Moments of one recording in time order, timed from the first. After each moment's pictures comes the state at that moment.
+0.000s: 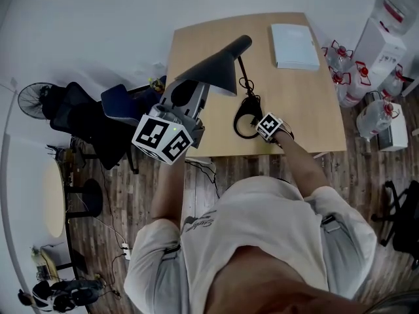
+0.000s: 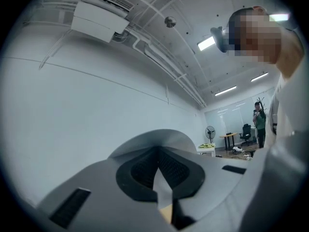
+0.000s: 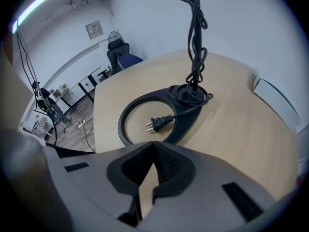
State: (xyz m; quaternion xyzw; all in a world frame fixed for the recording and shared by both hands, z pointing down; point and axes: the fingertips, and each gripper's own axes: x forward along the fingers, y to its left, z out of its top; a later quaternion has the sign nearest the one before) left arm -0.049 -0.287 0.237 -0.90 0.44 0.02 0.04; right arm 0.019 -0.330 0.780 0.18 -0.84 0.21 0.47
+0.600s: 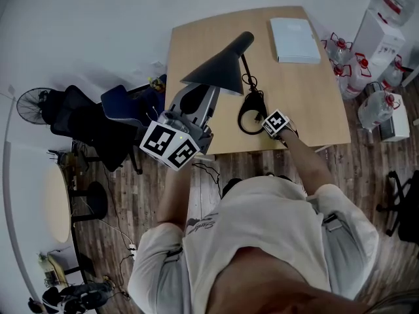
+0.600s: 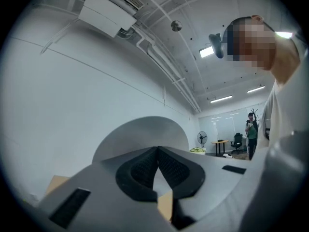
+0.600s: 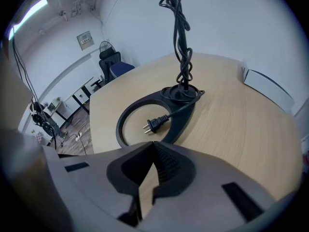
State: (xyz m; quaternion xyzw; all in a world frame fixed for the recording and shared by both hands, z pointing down) left arm -0.050 -0.276 0.253 -0.92 0.40 0.03 0.01; right arm 0.021 -0.335 0.779 0.23 -0.84 0.24 0.43
